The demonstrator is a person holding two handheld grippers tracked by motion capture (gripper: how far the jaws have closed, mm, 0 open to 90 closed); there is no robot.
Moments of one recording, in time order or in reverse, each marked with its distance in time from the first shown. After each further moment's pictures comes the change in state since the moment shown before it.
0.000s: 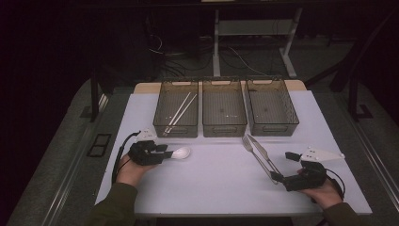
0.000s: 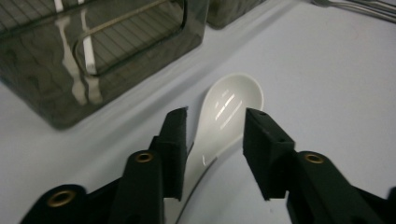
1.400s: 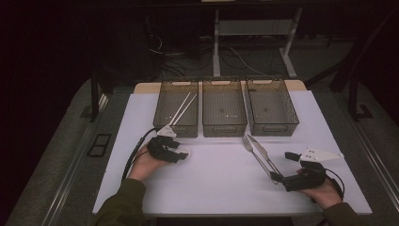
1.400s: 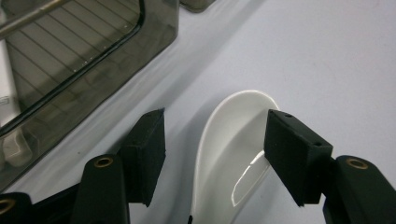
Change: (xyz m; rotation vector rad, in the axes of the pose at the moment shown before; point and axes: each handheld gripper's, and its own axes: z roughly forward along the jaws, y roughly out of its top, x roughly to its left) left arm -0.001 0.013 0.053 0.143 -0.076 0.113; right arm 0.000 0.000 0.001 0.004 0.007 -0.013
